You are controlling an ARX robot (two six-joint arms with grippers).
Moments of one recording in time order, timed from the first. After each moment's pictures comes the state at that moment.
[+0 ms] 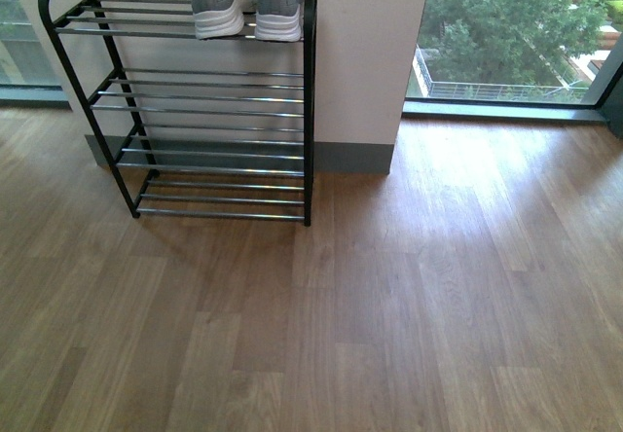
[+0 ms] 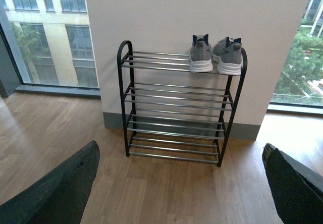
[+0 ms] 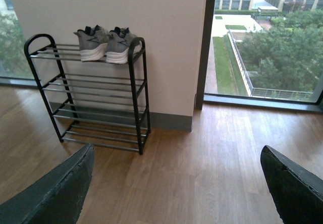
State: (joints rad) left arm 0.00 0.02 0.01 0.00 0.00 0.00; right arm 0.00 0.00 0.02 0.00 0.00 0.00
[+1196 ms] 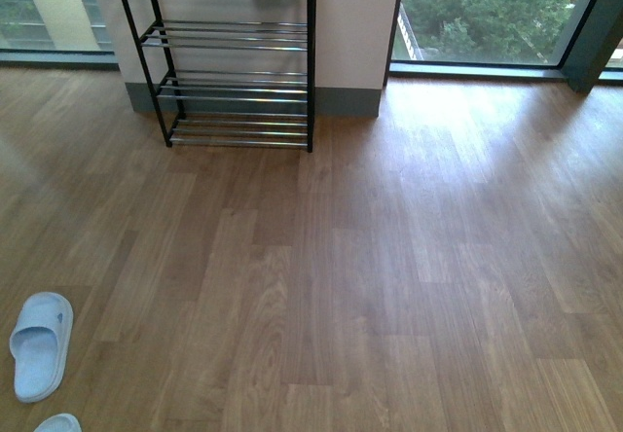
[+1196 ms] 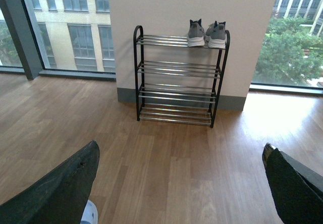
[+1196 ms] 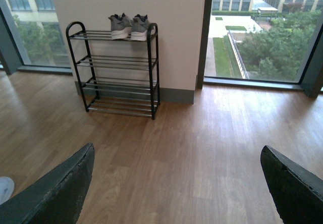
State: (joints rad) left arm 0.00 0.02 0.01 0.00 0.00 0.00; right arm 0.00 0.00 0.02 0.00 0.00 0.00
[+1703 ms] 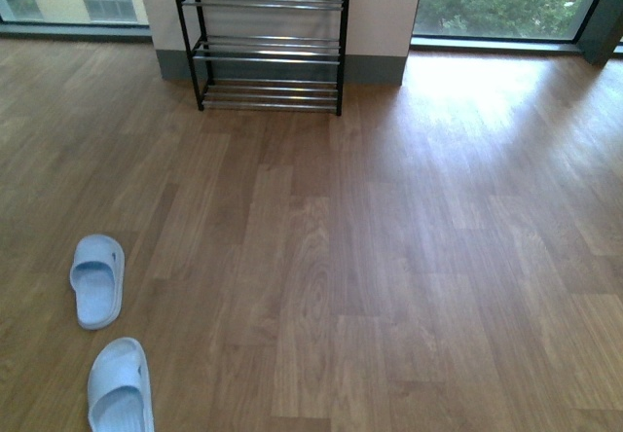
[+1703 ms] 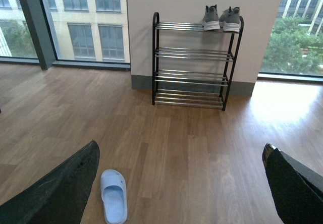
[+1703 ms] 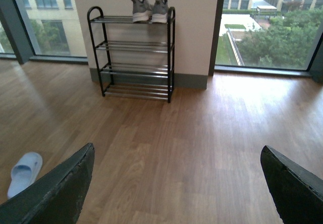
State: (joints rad) left arm 0.00 0.02 0.01 0.00 0.00 0.00; right arm 0.00 0.00 0.02 0.00 0.00 0.00
